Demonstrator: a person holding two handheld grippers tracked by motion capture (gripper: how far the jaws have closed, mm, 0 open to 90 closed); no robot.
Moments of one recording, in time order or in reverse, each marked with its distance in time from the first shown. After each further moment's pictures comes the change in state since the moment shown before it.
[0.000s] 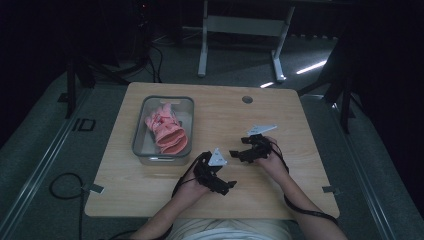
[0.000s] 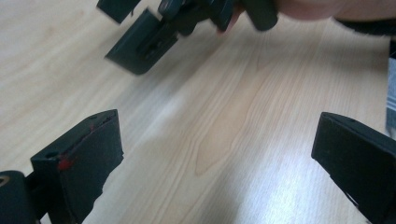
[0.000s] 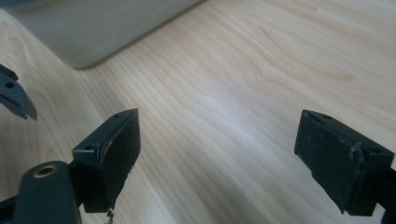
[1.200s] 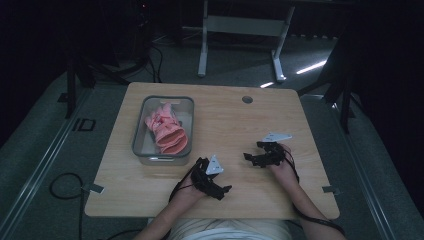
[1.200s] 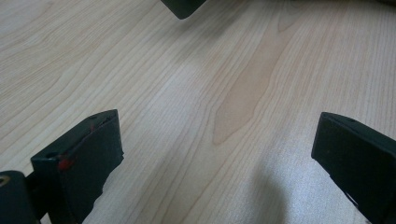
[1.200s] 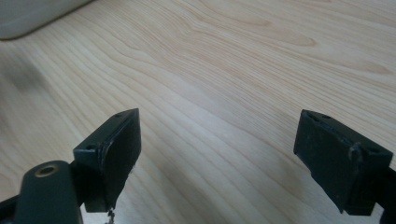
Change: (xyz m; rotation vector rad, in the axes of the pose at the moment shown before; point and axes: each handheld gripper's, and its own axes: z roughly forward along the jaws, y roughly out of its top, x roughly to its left) left arm 0.003 -0.028 0.013 0.003 0.046 0.047; right arm -0.027 -0.047 -0.018 -0.050 -0.139 0.045
